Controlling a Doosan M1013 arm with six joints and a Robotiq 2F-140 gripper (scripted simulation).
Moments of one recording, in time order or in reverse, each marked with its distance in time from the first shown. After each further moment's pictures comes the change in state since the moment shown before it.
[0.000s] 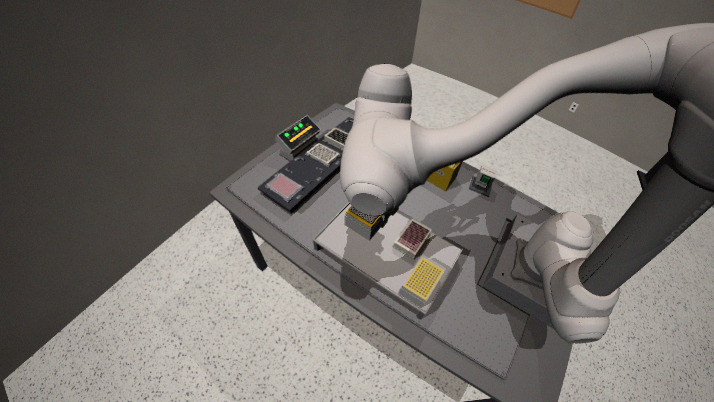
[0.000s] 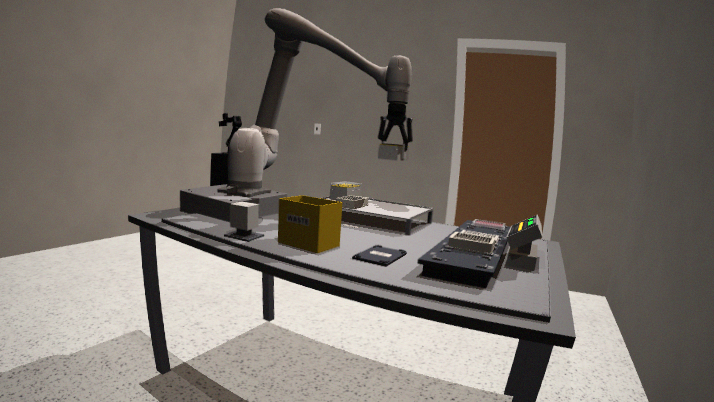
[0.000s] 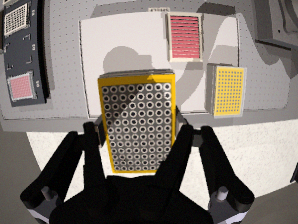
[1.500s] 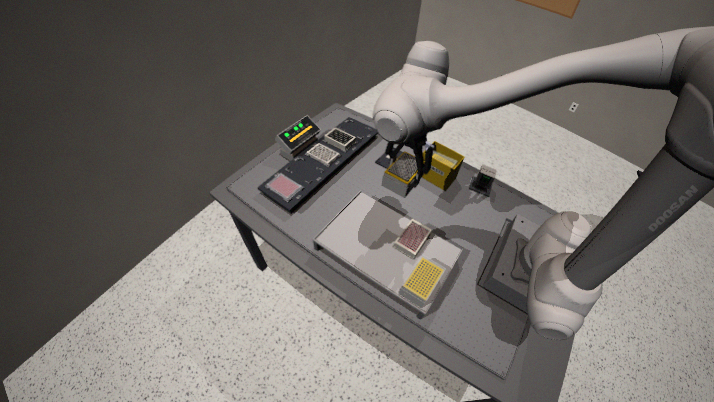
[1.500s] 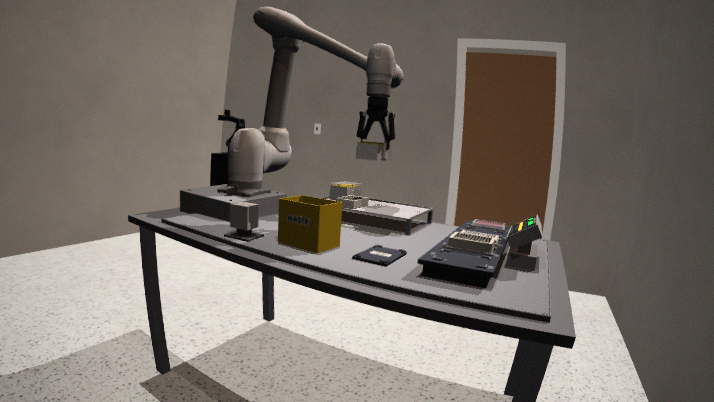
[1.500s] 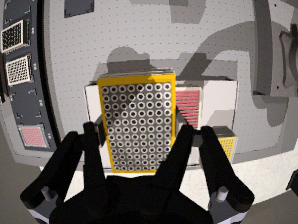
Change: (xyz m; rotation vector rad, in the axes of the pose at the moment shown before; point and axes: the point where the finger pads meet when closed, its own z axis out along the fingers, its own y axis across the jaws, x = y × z) arm 0.190 0.000 0.000 0.000 0.000 0.000
